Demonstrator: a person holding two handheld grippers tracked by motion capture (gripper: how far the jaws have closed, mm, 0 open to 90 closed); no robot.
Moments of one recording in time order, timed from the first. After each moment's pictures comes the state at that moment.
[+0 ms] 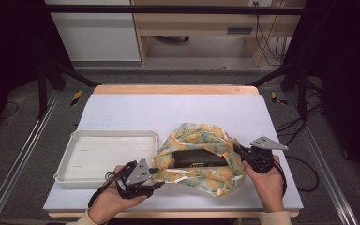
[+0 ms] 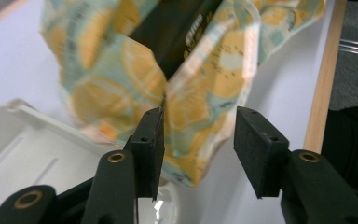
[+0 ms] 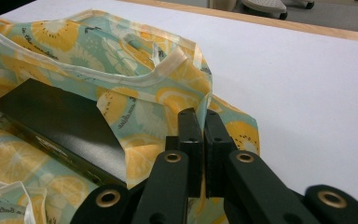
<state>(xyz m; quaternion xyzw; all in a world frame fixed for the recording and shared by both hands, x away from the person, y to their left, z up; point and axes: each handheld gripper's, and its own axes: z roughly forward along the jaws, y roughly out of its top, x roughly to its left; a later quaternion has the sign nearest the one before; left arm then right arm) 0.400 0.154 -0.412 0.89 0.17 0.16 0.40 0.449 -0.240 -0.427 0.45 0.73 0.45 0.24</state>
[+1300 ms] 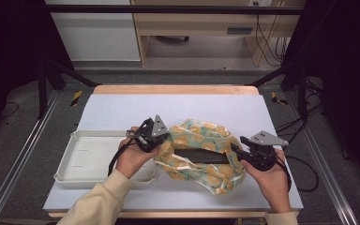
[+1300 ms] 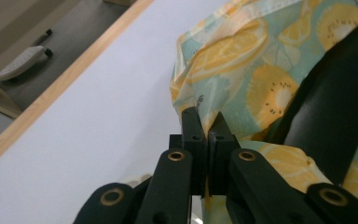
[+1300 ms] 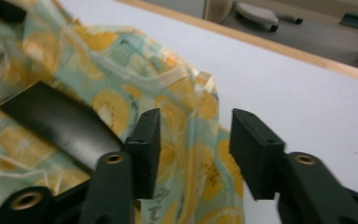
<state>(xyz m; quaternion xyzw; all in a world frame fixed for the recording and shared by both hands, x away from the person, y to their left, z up) 0.507 0.111 -0.383 0.87 0.22 0.26 0.35 0.444 -0.232 -0.395 0.42 0.76 0.42 0.27</state>
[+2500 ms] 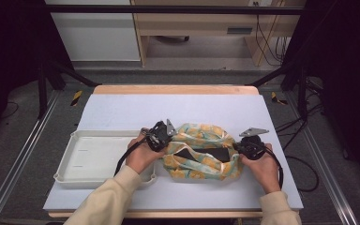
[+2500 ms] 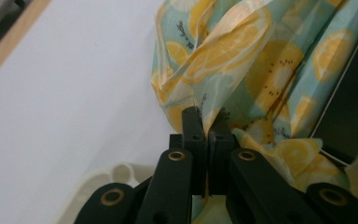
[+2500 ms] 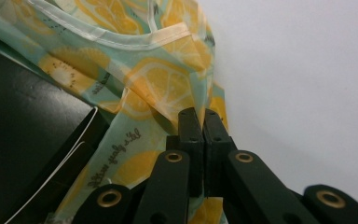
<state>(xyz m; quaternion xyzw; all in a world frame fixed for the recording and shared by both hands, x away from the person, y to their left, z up) 0.536 0.087 -0.429 0.92 0.23 0.22 0.24 0.511 -0.246 -0.462 0.45 0.81 0.32 0.21</state>
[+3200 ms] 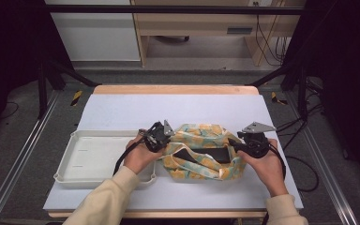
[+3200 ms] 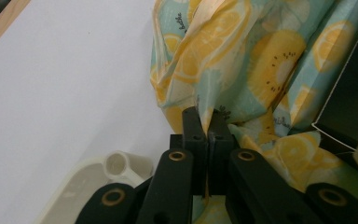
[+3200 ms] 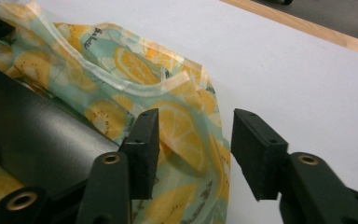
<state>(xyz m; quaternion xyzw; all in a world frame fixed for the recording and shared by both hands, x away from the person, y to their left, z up) 0.537 0.094 -0.432 0.92 0.23 0.21 0.25 0.497 -0.238 -0.419 0.42 0.79 0.38 0.24</state>
